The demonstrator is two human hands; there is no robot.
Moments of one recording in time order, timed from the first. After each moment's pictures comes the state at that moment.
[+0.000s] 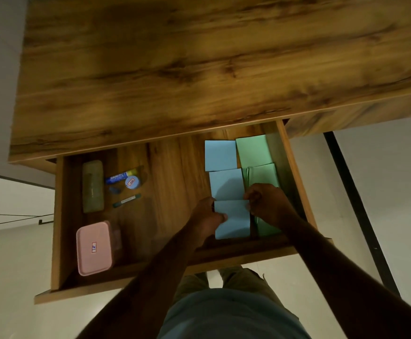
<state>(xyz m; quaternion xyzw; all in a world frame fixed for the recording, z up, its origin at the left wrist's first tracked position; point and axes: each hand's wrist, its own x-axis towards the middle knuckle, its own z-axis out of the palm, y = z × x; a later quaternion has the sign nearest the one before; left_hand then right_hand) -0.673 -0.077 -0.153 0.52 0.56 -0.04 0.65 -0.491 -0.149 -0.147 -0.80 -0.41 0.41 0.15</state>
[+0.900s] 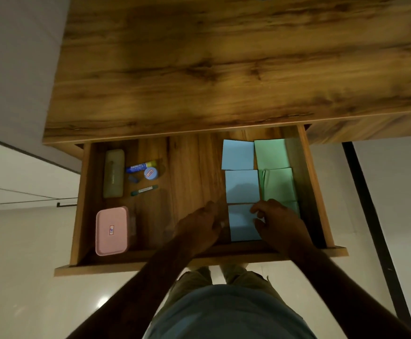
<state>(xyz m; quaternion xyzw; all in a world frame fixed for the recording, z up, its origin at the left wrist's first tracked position) -0.731 -0.083 -0.126 0.81 0.44 -0.11 0.37 -0.528 -0.185 -0.132 -0.78 -0.53 0.31 0.10</state>
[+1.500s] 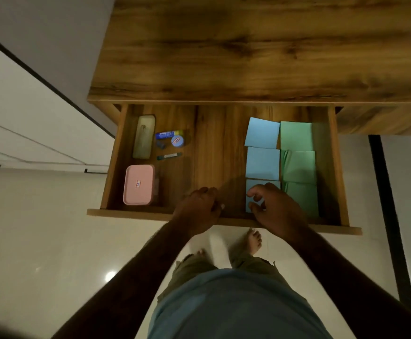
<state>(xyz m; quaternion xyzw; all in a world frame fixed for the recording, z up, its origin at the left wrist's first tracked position) -0.785 -0.118 -0.107 0.81 0.48 -0.10 0.32 -0.576 -0.196 -0.118 -0.73 -0.59 0.33 0.12</state>
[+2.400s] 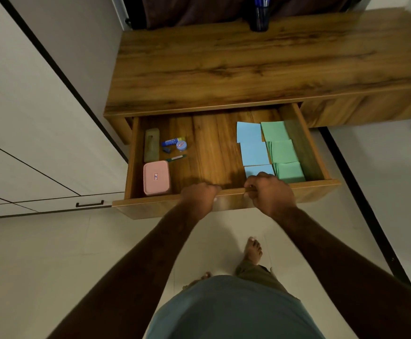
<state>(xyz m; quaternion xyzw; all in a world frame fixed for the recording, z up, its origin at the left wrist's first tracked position) -0.839 -0.155 -0.072 0.89 0.37 -0.21 0.15 -0.661 -0.251 -0.079 -0.80 -0.58 0.13 0.06</state>
